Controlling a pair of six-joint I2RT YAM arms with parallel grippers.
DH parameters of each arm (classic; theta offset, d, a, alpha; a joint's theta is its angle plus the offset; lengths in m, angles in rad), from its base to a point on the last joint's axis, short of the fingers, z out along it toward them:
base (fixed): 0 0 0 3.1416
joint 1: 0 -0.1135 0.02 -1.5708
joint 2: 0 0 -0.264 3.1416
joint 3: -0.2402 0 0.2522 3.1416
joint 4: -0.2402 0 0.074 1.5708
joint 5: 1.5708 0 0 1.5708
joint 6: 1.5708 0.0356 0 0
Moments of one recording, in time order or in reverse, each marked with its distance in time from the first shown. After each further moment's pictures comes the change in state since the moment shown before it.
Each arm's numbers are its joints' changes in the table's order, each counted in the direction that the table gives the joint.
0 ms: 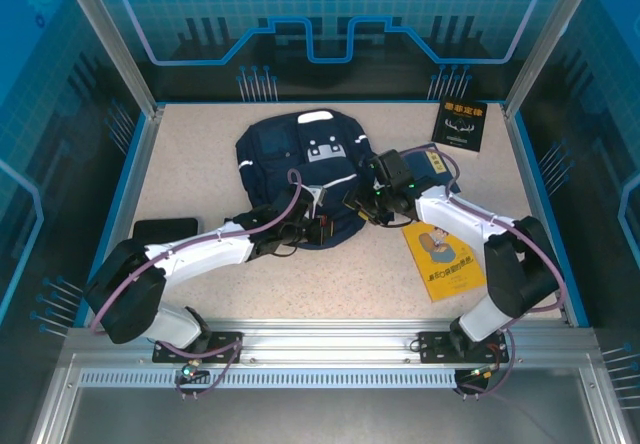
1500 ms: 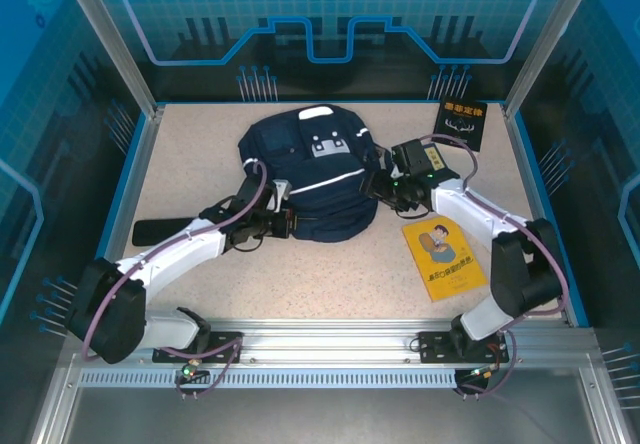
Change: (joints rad) left arm -0.229 0.129 0.050 -0.192 0.061 0.198; right arm 0.140 0.038 -0.021 -0.035 0.028 -0.291
